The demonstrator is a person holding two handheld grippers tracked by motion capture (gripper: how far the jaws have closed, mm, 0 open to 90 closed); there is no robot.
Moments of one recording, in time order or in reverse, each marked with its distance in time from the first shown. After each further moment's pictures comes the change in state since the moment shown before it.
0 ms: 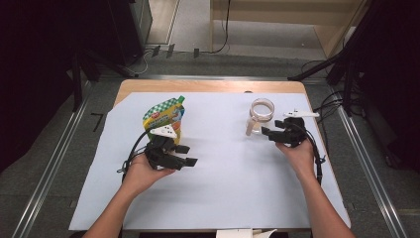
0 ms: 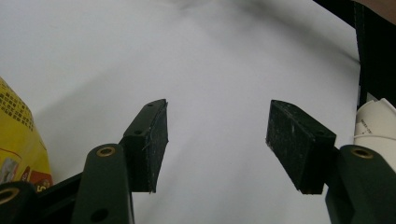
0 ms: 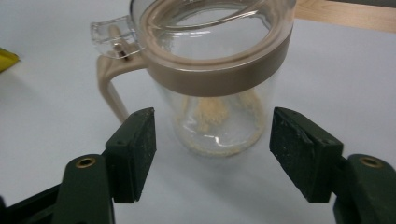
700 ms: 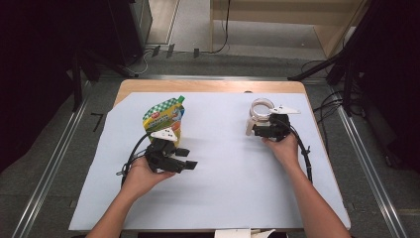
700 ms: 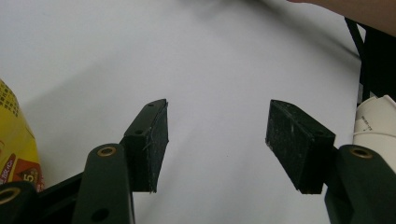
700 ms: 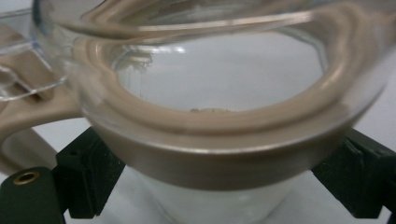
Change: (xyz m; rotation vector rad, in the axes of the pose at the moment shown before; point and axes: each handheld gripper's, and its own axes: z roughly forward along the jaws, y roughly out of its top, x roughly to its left) left arm -0.004 -0.007 0.002 0.012 0.002 -0.013; right arm 0.001 0.001 0.058 -0.064 -0.043 -0.033
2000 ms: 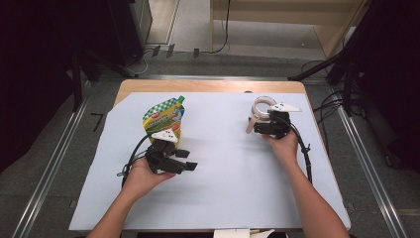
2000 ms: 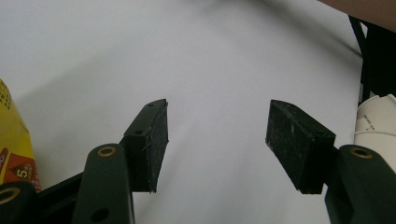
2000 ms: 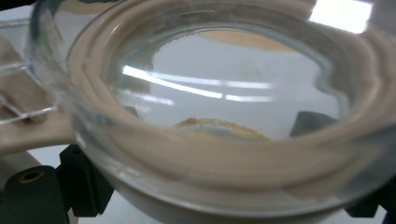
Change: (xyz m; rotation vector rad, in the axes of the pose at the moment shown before) left arm 0.001 -0.002 0.003 0.010 -0.002 -0.006; right arm 0.004 0.010 -0.005 -0.053 -0.001 0.006
